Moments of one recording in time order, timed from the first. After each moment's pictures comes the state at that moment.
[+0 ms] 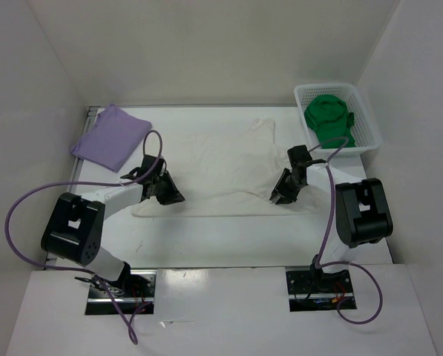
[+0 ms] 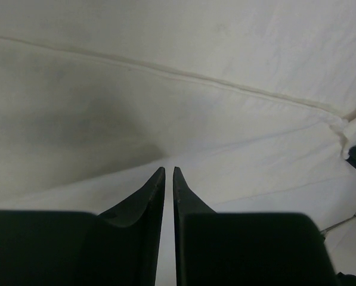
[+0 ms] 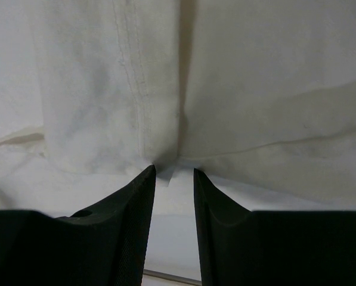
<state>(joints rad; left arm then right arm) -0.28 1.53 0.77 -0.22 0.24 -0.79 0.17 1.63 0.90 -0.52 -0.18 0.74</state>
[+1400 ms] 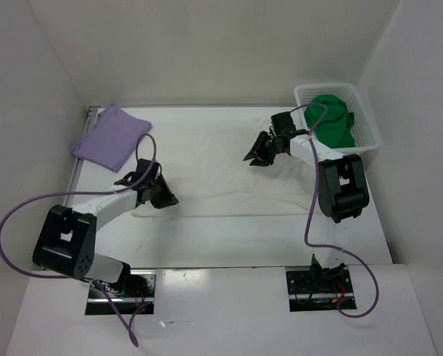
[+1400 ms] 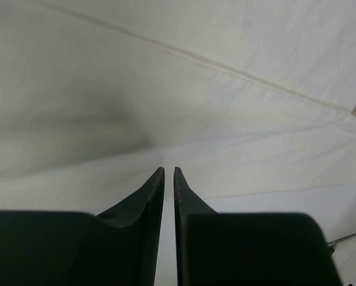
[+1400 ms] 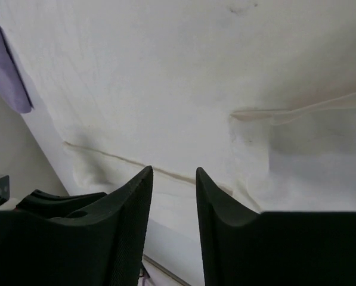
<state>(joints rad) -0.27 1.43 0.70 -0.27 0.16 -0.79 0.24 1.92 1.37 -0.42 -0.39 0.77</state>
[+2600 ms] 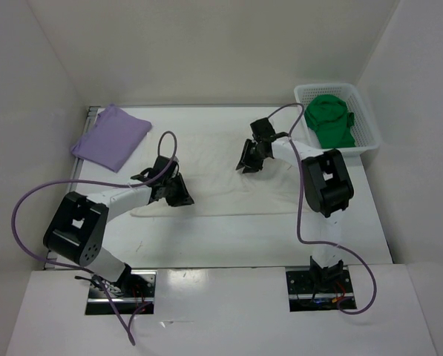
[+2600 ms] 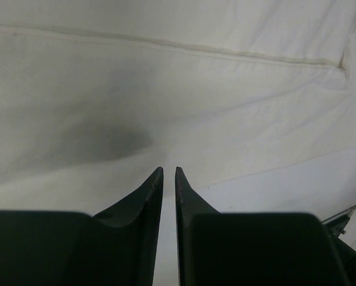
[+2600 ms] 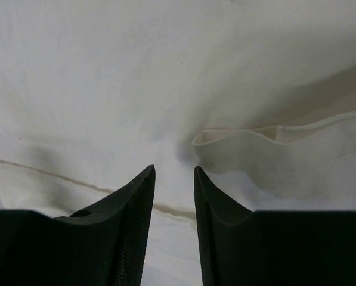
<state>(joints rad) -0.41 1.54 0.80 -0.24 0.20 -0.77 0.36 2.04 1.43 -0.44 -0.22 0.69</state>
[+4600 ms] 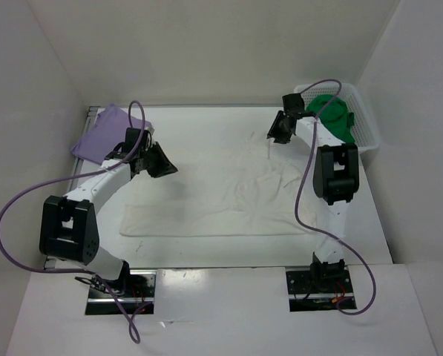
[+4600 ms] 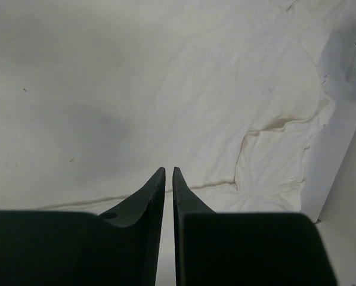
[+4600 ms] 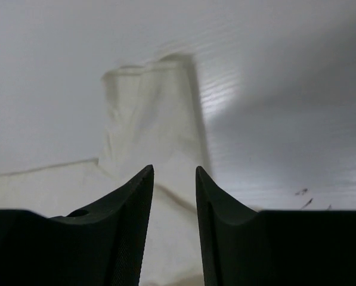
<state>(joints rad) -0.15 1.52 1.05 -0.37 0.30 -0.69 0.13 2.10 1.70 -0.50 -0.07 0.59</state>
